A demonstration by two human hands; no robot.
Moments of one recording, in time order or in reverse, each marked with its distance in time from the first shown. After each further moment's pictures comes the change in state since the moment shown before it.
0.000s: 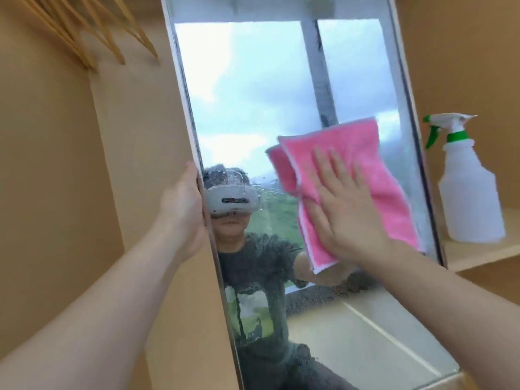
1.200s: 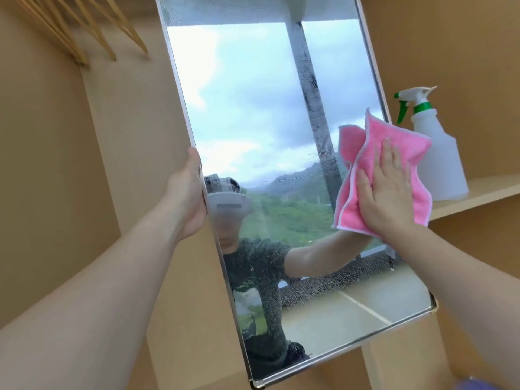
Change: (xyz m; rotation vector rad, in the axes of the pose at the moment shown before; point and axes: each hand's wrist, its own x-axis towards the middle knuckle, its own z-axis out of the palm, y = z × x) left_hand -0.015 -0.033 -0.018 -0.020 0.009 -0.055; right_hand -0.073 0.076 0.030 0.112 0.233 0.458
